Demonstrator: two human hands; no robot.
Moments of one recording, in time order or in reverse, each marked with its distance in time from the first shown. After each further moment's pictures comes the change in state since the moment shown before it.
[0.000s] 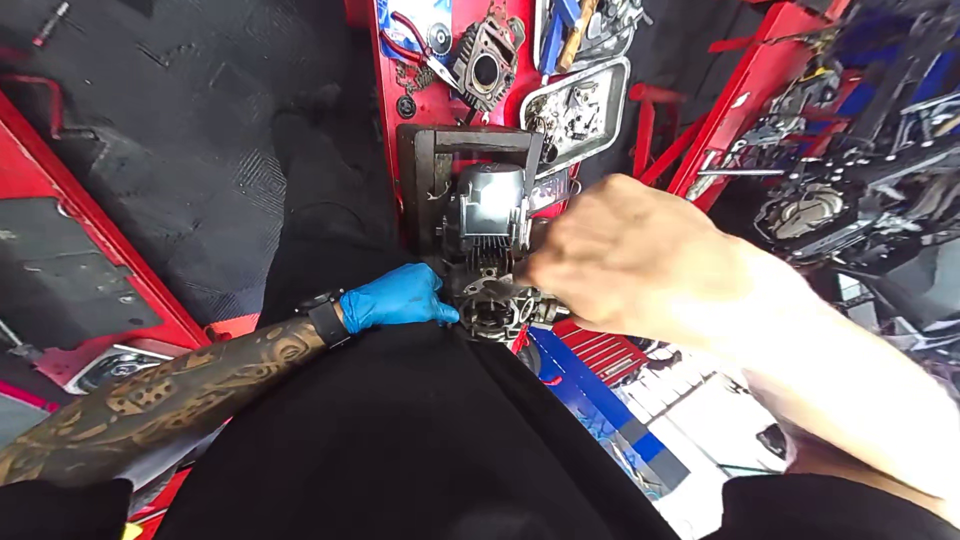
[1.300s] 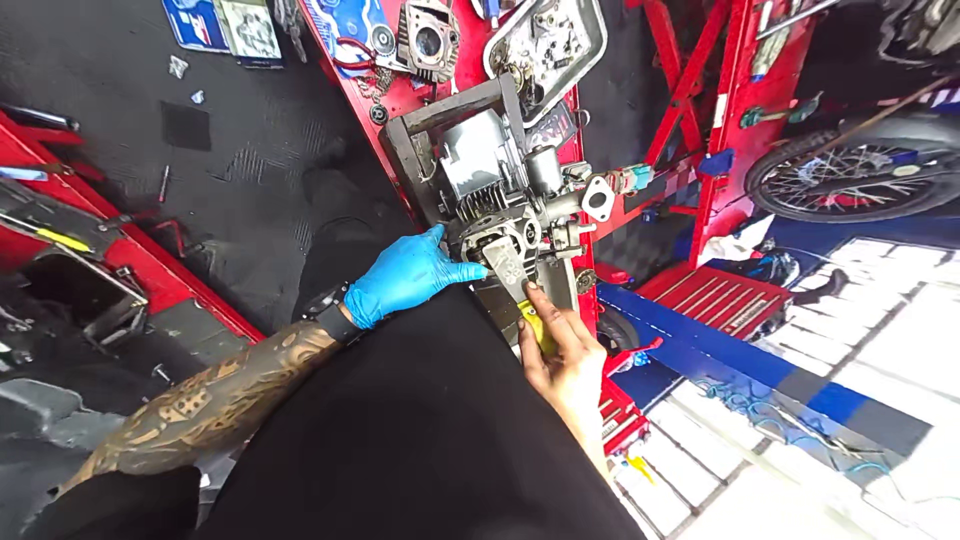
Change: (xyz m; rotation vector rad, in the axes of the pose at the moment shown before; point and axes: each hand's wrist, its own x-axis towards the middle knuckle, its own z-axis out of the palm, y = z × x) left_hand -0.025 0.031 0.023 0.295 0.206 -0.103; right_hand 0.009 -0.251 0.237 0.730 1.219 1.169
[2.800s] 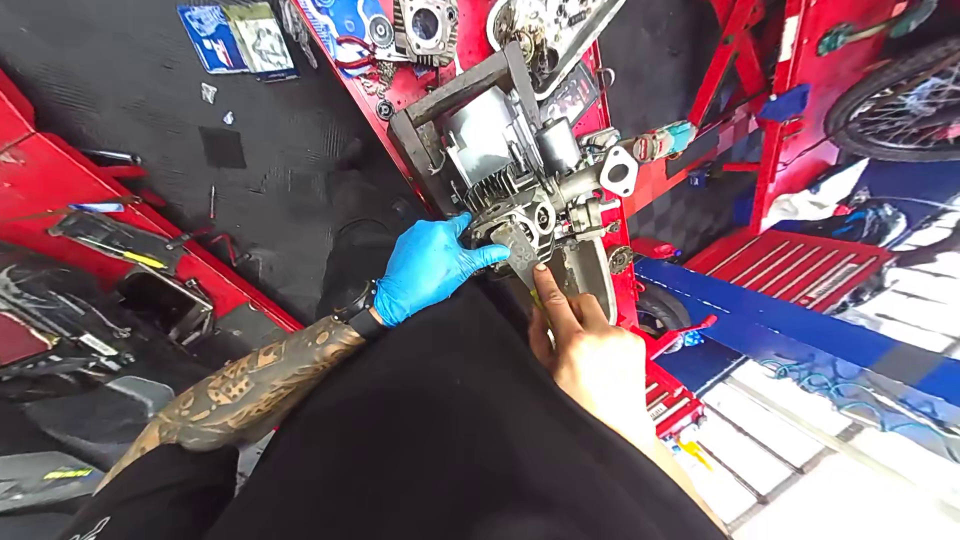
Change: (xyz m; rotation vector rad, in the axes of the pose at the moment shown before) left_hand 0.005 0.019 0.004 0.218 0.204 0.053; right_hand 0.028 -0.049 -0.020 -0.462 -0.198 0.060
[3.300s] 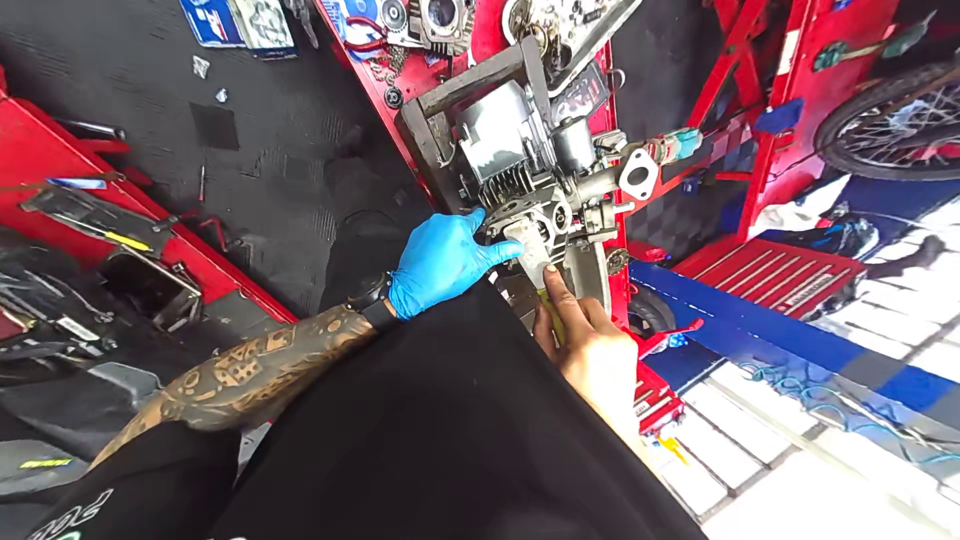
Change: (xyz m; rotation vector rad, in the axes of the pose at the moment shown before) left_hand 0.001 0.001 -0.003 -0.025 -0.032 -0.002; right_hand -0.006 -0.004 0.020 0.104 0.045 0.043
